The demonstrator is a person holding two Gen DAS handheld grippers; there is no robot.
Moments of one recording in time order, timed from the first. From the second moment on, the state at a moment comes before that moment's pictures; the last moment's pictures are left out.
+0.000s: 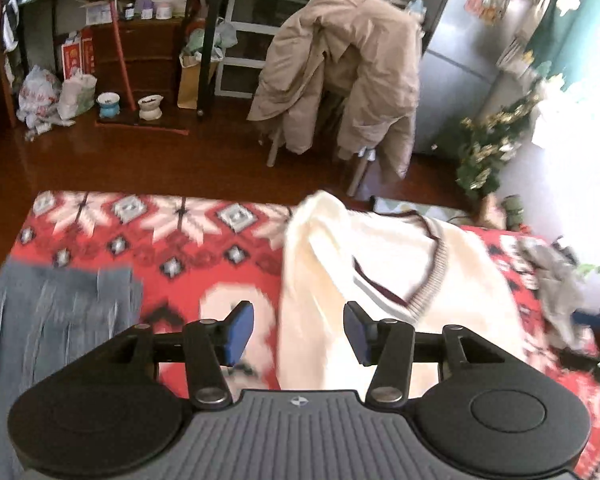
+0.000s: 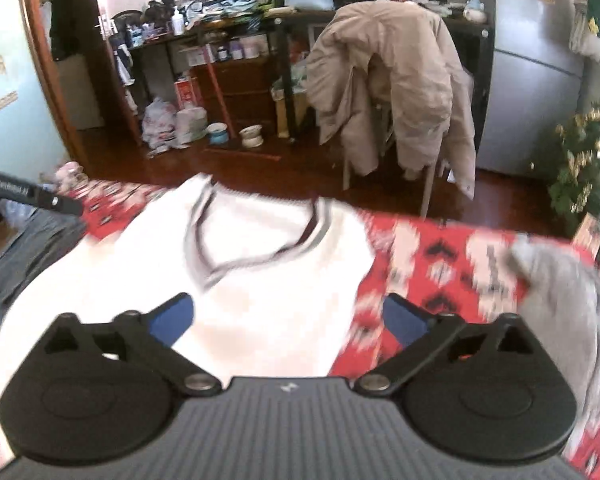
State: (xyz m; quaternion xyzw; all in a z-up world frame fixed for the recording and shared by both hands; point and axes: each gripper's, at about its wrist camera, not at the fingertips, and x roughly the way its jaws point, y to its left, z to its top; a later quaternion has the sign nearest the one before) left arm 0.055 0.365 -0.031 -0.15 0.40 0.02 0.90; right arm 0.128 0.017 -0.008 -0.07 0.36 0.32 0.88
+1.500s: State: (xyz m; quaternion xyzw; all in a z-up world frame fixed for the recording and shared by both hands) left arm -0.179 0.247 -0.153 -0.37 0.42 -0.09 0.83; right arm -0.088 -0.107 -0.054 0.00 0.39 0.18 0.90
